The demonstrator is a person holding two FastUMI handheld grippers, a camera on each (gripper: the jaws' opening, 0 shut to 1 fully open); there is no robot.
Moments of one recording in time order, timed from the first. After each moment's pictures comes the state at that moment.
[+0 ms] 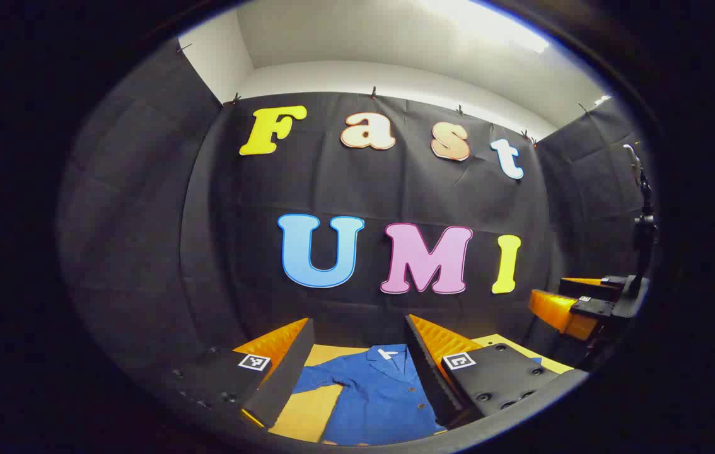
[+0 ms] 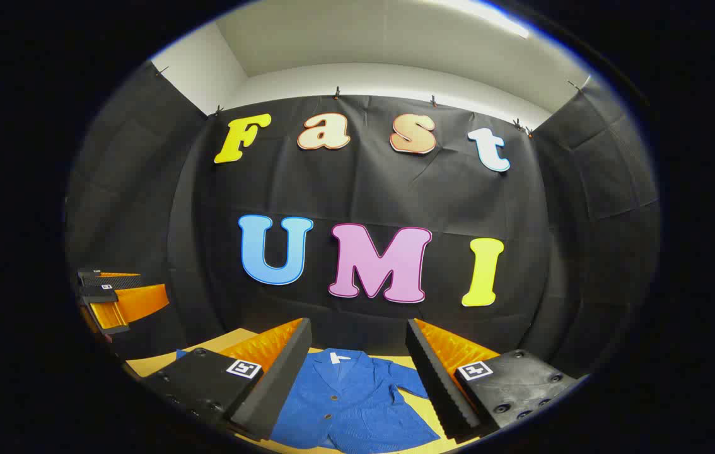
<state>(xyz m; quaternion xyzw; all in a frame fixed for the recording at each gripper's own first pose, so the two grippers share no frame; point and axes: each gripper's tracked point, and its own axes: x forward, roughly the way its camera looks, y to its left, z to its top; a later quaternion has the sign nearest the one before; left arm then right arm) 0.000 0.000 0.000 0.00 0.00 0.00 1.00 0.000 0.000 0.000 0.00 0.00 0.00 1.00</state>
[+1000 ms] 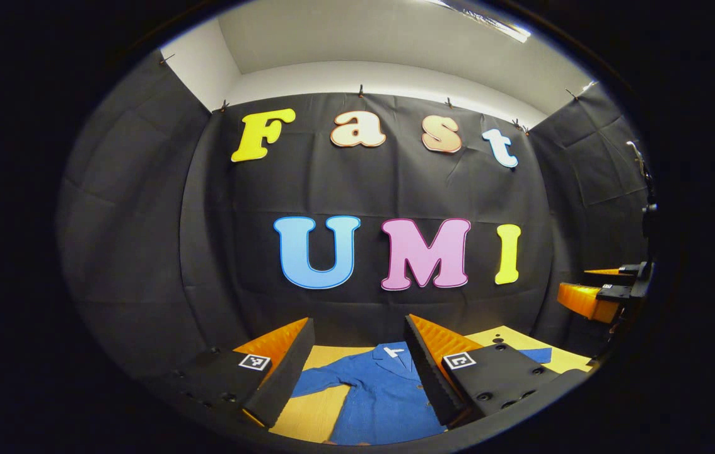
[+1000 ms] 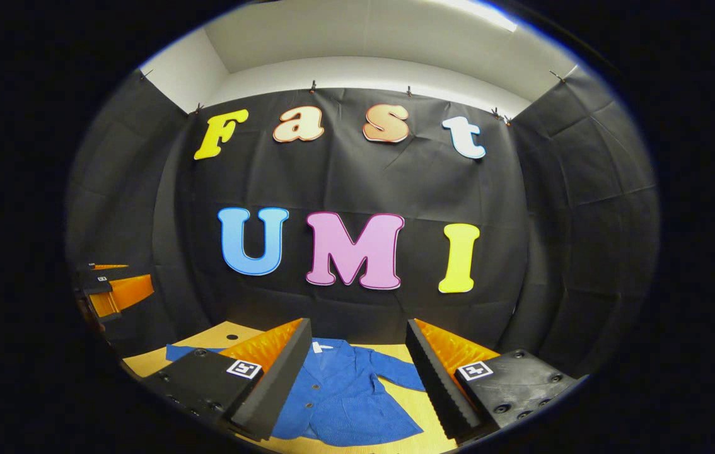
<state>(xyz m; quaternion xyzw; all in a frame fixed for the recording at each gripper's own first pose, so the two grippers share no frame) -0.002 -0.014 -0.001 0.02 -0.01 0.00 1.00 -0.023 -0.055 -0.023 0.01 0.03 -0.04 1.00</state>
